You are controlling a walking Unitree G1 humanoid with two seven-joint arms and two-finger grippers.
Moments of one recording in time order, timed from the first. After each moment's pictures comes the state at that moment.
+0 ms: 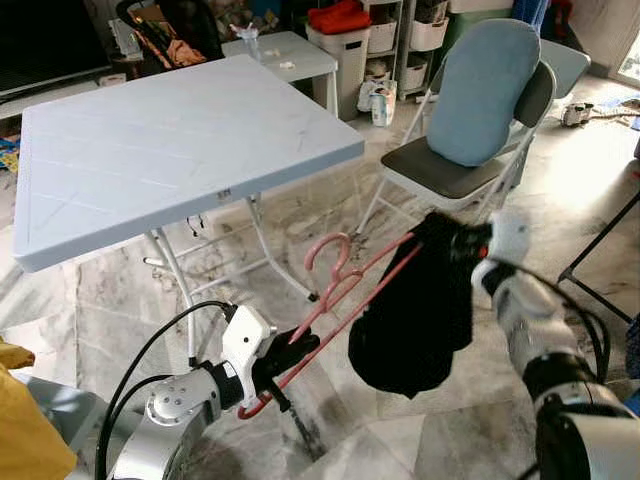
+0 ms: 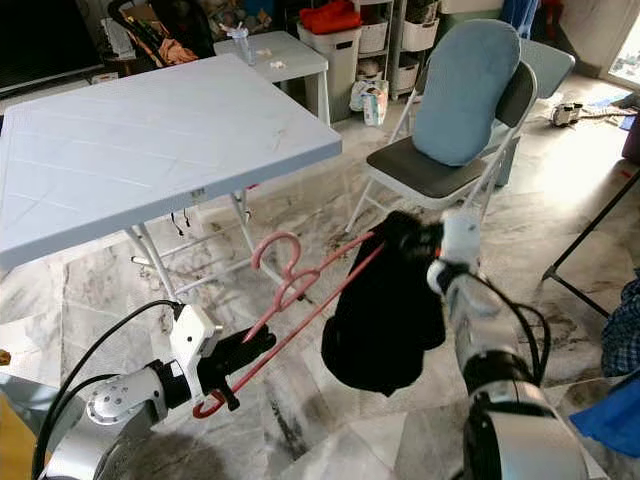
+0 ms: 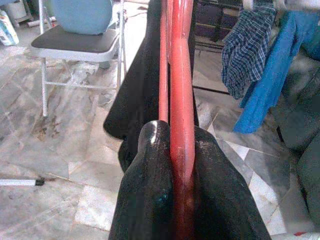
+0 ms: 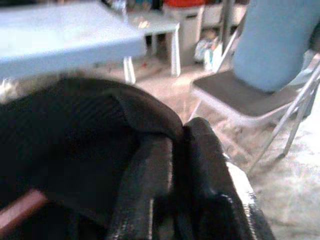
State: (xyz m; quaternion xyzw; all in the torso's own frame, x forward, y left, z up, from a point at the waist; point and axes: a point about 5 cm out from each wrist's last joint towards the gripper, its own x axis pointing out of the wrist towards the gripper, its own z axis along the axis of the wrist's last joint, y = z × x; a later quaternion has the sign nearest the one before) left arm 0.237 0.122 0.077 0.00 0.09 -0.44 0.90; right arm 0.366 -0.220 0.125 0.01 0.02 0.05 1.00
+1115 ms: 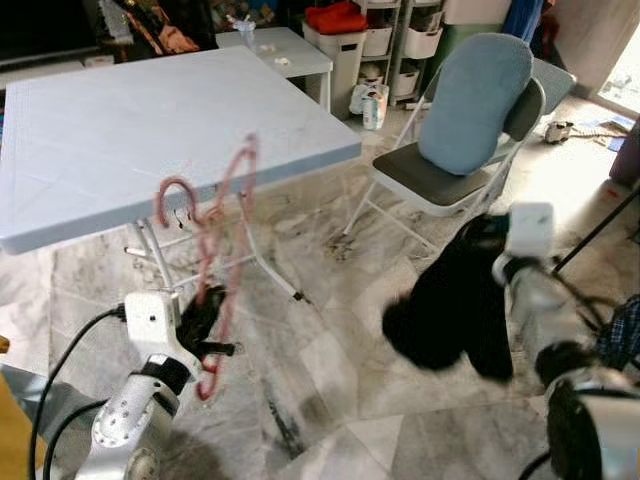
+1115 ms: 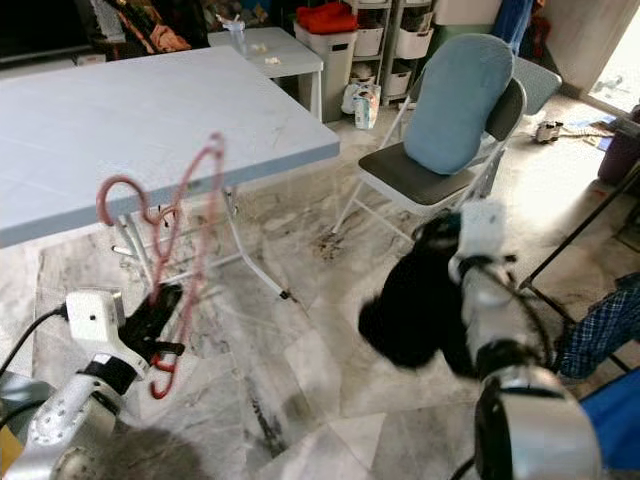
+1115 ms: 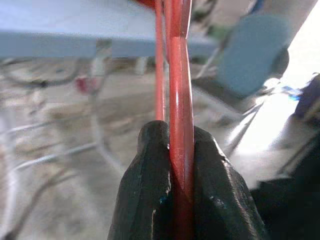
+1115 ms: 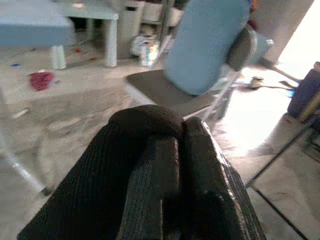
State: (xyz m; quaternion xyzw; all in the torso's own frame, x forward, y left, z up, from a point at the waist) left arm 0.236 0.183 0.095 -0.09 0.04 -0.08 0.99; right arm 0.363 -0.238 0.117 -0.08 0.04 -0.04 1.00
